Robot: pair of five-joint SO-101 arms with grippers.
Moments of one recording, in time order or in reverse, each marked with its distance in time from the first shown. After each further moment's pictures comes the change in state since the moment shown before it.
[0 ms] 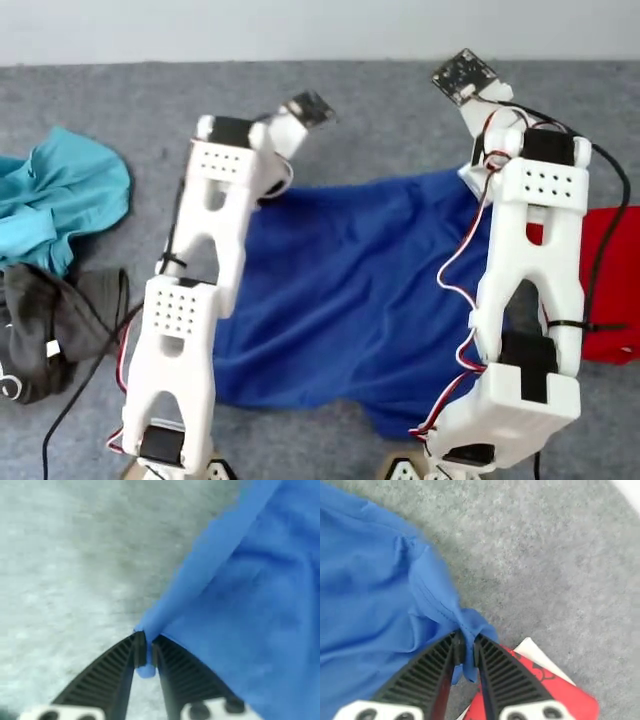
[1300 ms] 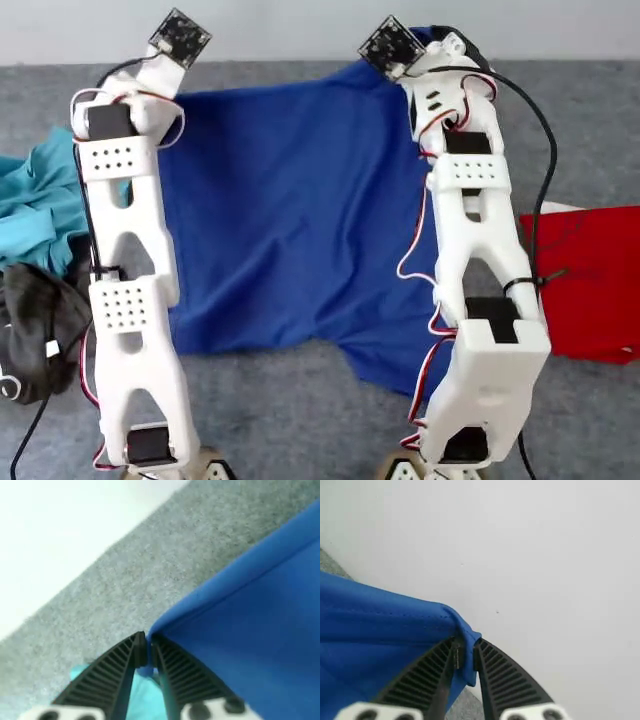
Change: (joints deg) left arm -17.6 2.6 -15.7 -15.9 -6.1; right arm -10.4 15.1 -1.1 -62.9 4.3
